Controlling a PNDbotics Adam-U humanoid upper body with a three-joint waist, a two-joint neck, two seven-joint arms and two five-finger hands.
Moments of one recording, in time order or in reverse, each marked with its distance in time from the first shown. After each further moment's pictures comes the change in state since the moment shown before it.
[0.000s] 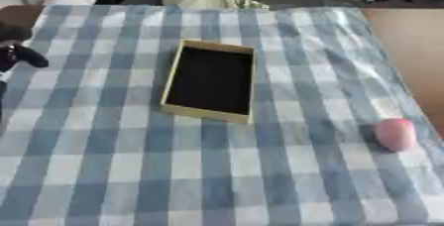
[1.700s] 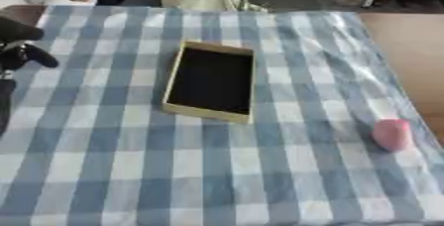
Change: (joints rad) left arm 0.014 0.017 -0.007 0.000 0.000 0.006 -0.006; right arm 0.143 -0.207 0.142 0.140 0.014 -0.152 0.131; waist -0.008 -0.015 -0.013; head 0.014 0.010
